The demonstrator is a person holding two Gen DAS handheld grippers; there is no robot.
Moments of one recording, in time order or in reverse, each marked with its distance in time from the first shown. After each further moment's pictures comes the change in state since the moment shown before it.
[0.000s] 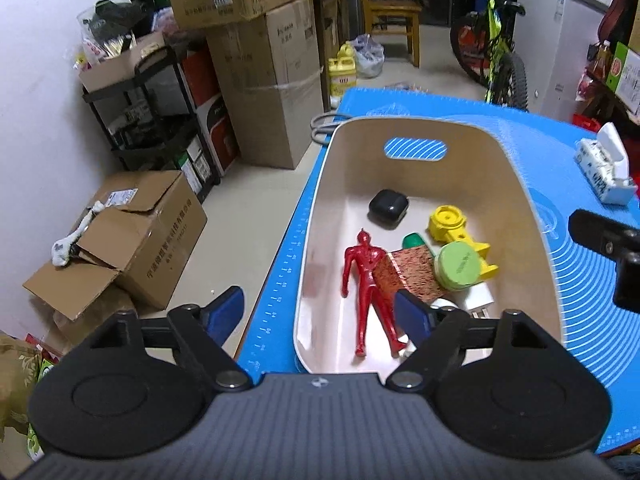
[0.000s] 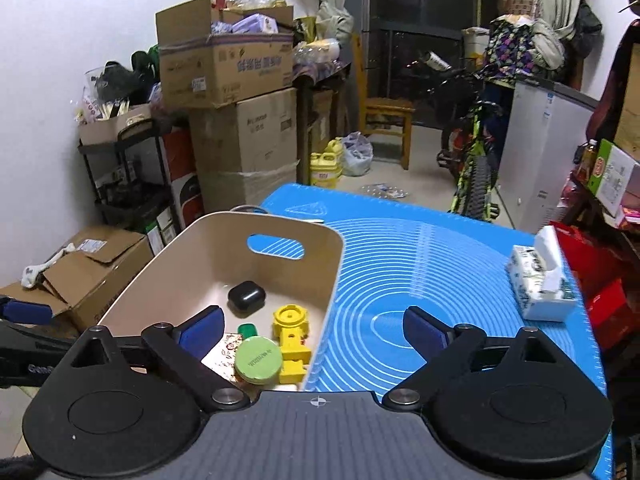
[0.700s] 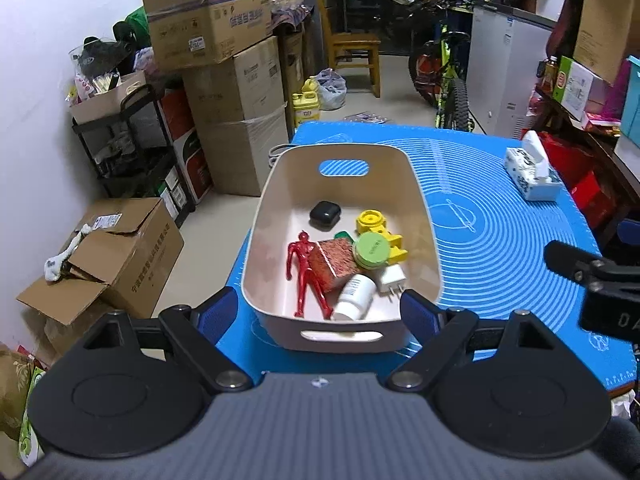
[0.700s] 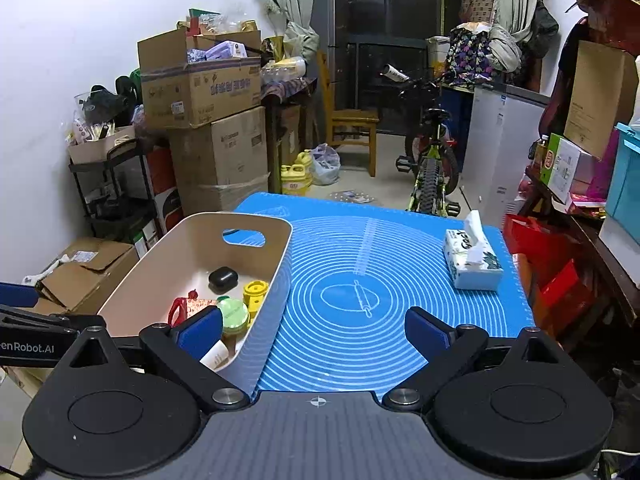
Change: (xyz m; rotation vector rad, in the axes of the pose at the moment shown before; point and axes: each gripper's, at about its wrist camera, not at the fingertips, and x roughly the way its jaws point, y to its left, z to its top) left arm -0.091 -0.039 -0.041 0.043 -0.101 -0.084; right arm -0.121 -0.036 -0.041 0.046 -0.037 -0.065
